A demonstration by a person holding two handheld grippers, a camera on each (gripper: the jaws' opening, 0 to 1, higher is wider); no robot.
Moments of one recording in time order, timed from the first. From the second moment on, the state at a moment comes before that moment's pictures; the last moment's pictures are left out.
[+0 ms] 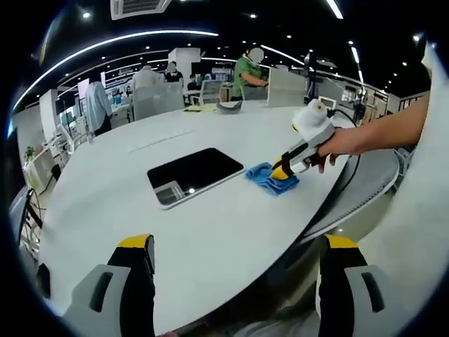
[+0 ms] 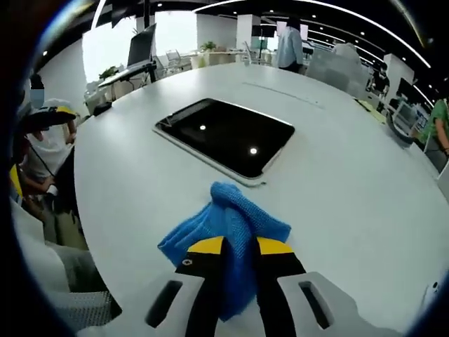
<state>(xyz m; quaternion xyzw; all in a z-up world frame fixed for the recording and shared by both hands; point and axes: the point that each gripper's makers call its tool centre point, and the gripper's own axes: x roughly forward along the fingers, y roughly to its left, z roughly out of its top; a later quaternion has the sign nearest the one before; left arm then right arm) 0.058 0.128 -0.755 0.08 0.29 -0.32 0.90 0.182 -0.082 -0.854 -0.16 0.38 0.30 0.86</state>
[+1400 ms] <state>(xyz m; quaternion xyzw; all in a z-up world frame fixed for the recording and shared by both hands) 0.057 0.114 -0.748 0.10 0.28 -0.33 0.90 0.192 -0.093 -0.854 -0.10 0.34 0.25 0.90</state>
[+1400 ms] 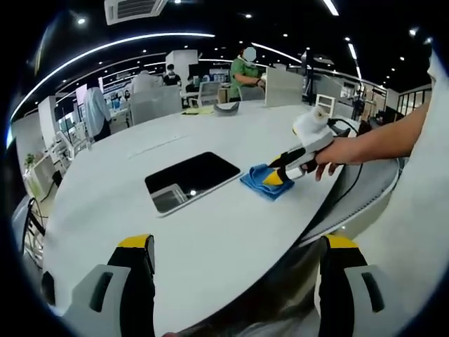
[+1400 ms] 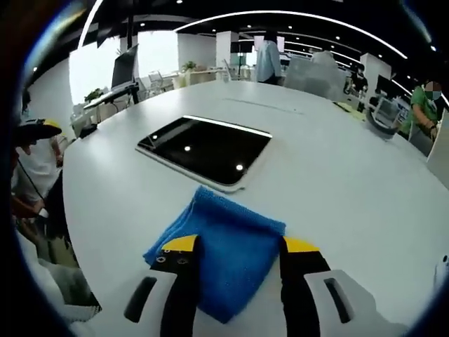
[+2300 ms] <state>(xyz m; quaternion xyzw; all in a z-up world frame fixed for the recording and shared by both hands) 0.069 0.143 -0.749 0.13 0.28 -0.30 0.90 0.141 -0.051 -0.744 -0.08 0.19 0.35 0.92</state>
